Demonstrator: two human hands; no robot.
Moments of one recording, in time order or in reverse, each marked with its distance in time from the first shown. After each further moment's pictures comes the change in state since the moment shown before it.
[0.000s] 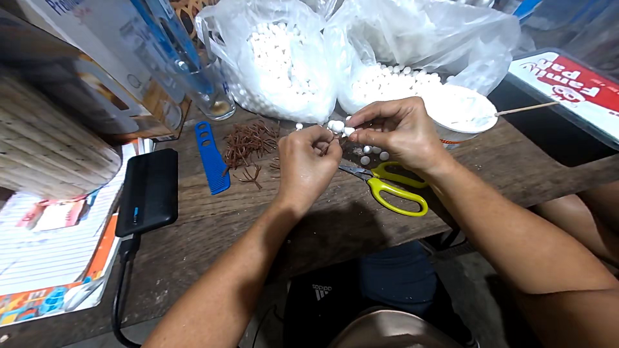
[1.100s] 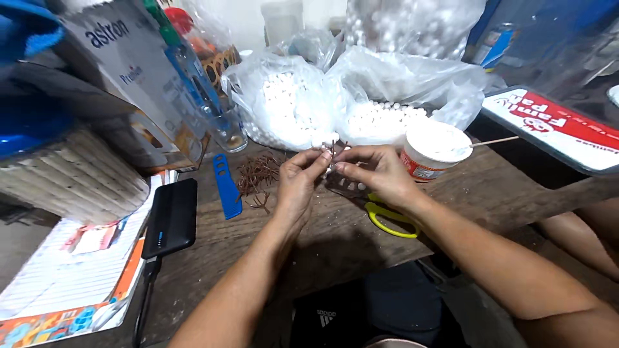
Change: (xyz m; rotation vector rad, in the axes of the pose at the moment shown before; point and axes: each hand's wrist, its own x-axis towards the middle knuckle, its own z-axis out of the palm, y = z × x) left_hand 0.013 0.006 -0.004 -0.881 0.035 -0.441; right_hand -0.009 -0.018 0.022 -0.042 0.014 0.089
